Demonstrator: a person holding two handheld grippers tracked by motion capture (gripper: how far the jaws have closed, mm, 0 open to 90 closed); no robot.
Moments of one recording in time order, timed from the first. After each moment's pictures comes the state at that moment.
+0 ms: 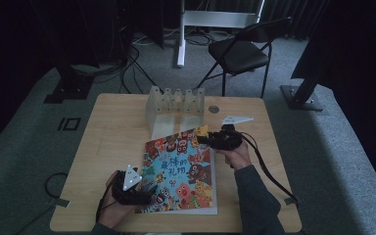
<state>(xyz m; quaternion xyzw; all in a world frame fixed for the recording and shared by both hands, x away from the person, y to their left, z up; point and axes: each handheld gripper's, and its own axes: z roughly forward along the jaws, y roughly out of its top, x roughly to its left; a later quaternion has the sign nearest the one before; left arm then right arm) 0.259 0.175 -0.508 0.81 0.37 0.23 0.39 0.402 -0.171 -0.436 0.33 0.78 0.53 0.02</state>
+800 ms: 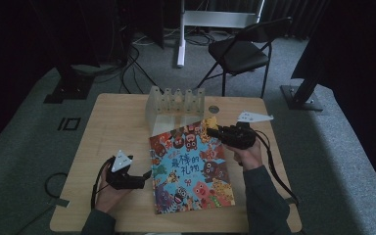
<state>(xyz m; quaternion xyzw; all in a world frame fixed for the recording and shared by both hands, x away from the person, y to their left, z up) 0.300 0.201 -0.495 0.79 0.39 0.20 0.44 0.377 -0.196 -0.394 0.30 0.75 0.59 0.07</state>
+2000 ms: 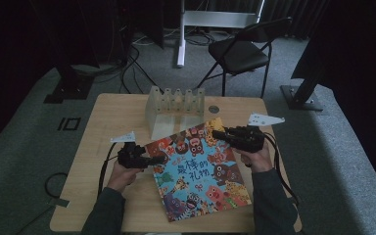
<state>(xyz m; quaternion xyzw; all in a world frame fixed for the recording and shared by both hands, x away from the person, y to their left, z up) 0.369 0.193 -0.488 0.75 0.31 -0.06 0.59 0.362 -0.216 -0.384 0.24 0.74 0.62 0.06</state>
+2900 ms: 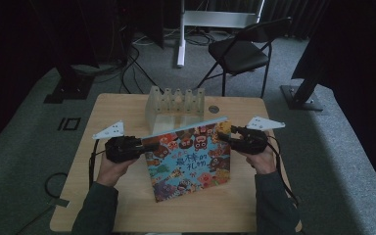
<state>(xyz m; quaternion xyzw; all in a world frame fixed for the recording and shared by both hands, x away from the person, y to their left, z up) 0.339 0.200 -0.399 0.76 0.21 0.04 0.62 0.361 -0.225 -0.395 0.29 0.76 0.56 0.16</state>
